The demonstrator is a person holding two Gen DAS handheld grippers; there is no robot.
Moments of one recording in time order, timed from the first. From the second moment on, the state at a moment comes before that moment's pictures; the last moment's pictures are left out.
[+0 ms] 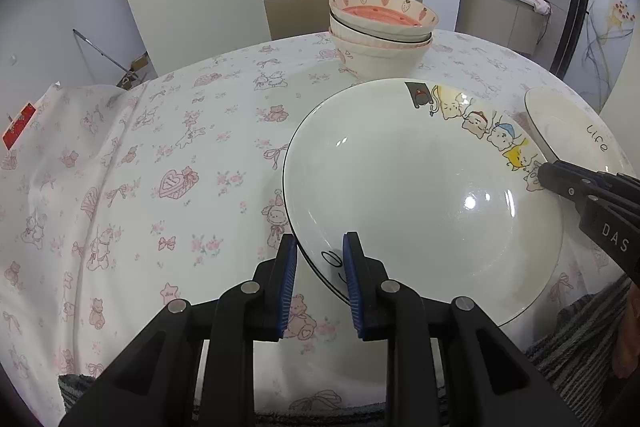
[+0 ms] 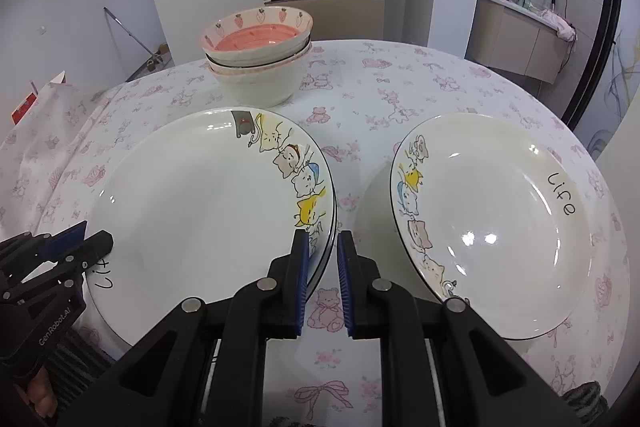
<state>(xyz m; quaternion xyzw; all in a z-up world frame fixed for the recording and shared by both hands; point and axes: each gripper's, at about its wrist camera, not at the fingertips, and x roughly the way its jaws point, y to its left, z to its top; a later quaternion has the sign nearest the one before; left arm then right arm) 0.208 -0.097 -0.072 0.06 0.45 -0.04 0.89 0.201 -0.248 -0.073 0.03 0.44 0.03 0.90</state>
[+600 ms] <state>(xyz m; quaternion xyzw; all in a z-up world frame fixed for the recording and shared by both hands) 0.215 -0.081 -0.071 0.01 0.47 -0.05 0.88 0.201 -0.250 -0.075 0.04 0.45 0.03 0.89</state>
